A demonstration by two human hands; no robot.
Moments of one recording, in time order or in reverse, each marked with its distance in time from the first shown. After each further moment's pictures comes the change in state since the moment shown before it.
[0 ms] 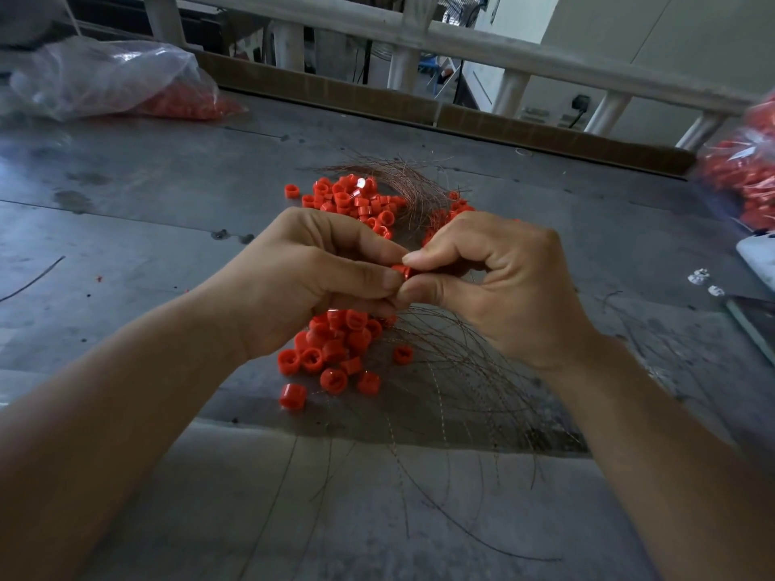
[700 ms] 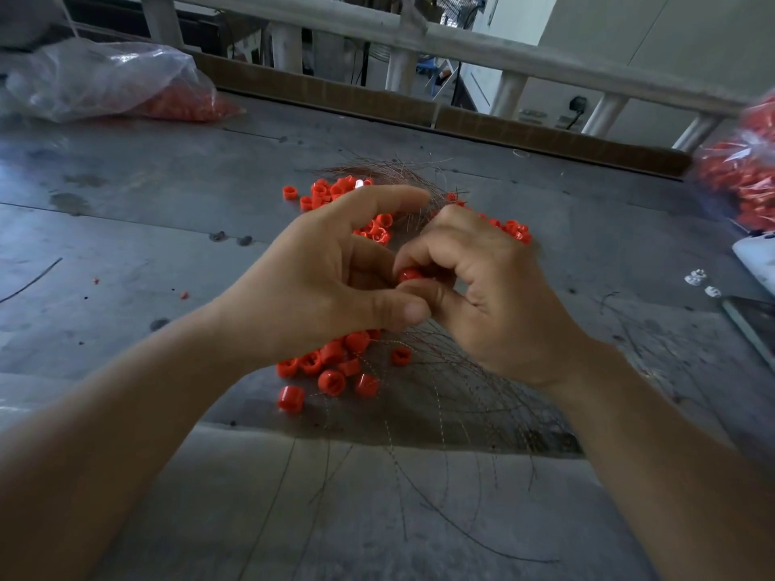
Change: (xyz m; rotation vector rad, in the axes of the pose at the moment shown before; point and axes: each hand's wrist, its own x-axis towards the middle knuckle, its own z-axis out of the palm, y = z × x) left_hand -0.007 0.001 0.009 0.252 -0.040 0.182; right_hand 0.000 -0.005 0.000 -0.126 -0.120 -0.011
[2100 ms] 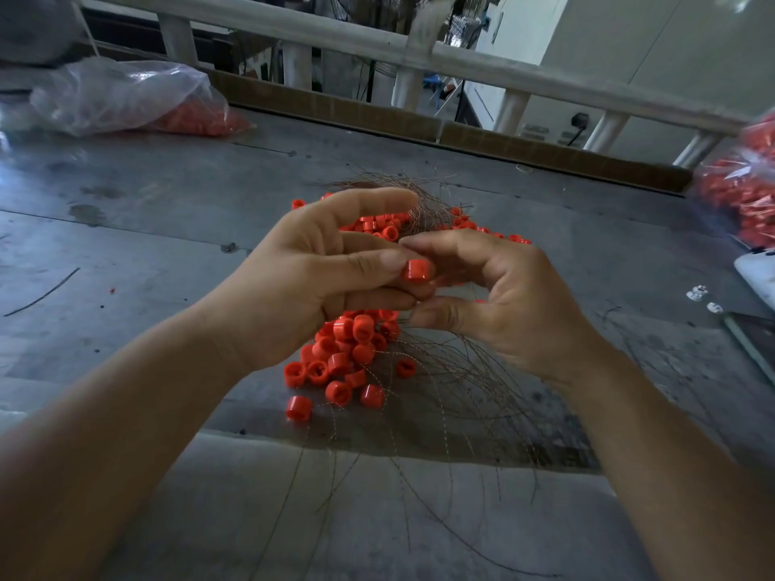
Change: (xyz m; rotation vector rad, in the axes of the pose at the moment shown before) left_hand 0.003 0.006 -0.007 -0.409 0.081 -0.064; right_hand 0.000 0.005 -0.007 0.359 -0.081 0.206
